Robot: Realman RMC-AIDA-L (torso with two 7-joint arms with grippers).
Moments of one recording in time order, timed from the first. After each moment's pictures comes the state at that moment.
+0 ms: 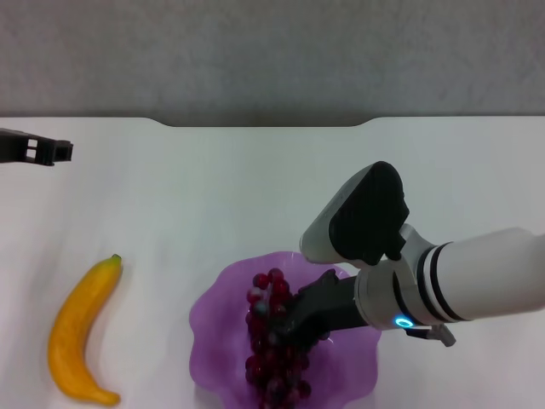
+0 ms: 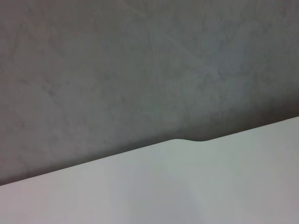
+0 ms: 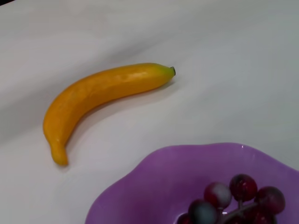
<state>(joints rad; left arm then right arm) -0.38 -2.03 -1.77 -1.56 2.87 -1.04 0.15 0.53 2.01 -2.02 -1.22 0.91 0.84 -0.51</state>
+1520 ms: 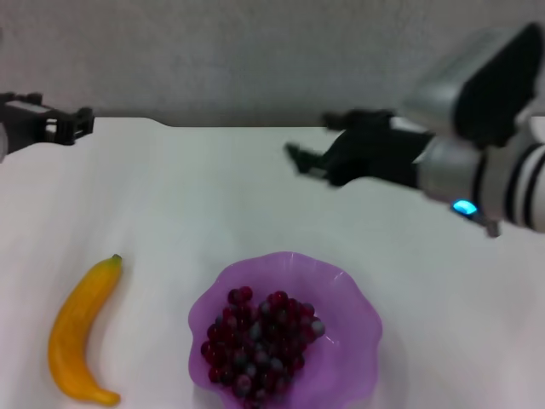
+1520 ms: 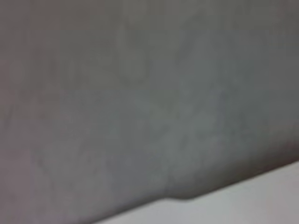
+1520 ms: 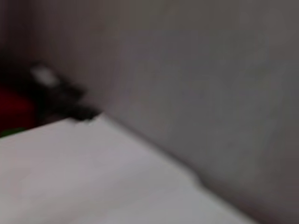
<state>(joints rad) -0.23 -2.03 -1.62 -1.68 2.86 -0.79 0.15 0.33 2.01 -1.82 -1.51 0.90 0.58 -0.65</state>
